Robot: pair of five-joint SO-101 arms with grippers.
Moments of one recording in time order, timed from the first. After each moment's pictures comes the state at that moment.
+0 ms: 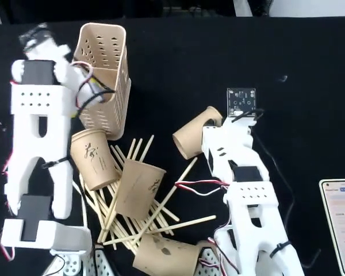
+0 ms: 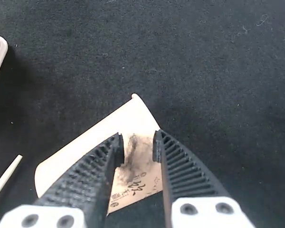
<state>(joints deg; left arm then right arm) -2.8 -4.7 -15.7 96.0 25.7 -2.6 -45.2 72.0 20.9 -0.7</state>
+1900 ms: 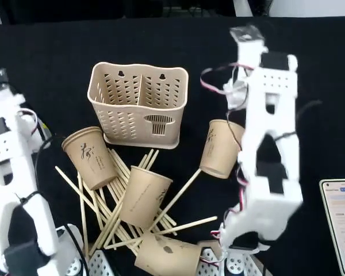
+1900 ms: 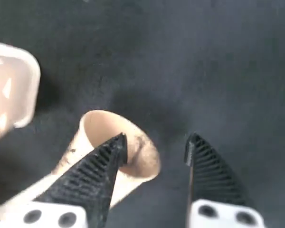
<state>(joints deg) -29.5 -26.5 32.9 66.7 -0.2 6.4 20.8 -25.6 92.3 26.0</state>
